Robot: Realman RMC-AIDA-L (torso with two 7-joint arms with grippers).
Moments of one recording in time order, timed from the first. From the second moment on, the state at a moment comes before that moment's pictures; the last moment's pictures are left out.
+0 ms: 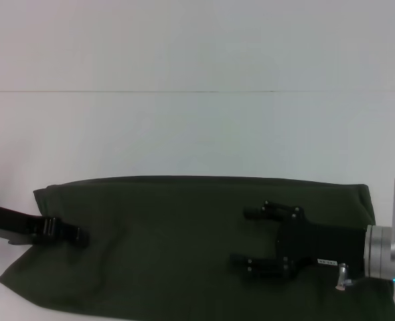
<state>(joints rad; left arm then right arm) -0.64 -1.98 0.65 0.68 2.57 1.45 -2.41 0.61 2.10 -0.53 -0.26 -2.13 -1.39 0.77</state>
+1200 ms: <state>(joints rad) -0.62 -1.86 0.62 0.70 2.60 1.47 -2.41 0.62 2.10 -0.53 -0.26 -2.13 -1.40 0.78</state>
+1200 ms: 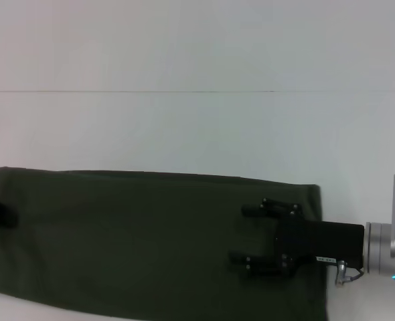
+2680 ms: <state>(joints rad) -0.72 -2.01 0.45 0.61 2.24 1.76 -2.61 0.62 2.10 -0.52 -0.26 -2.13 -1.39 0.77</state>
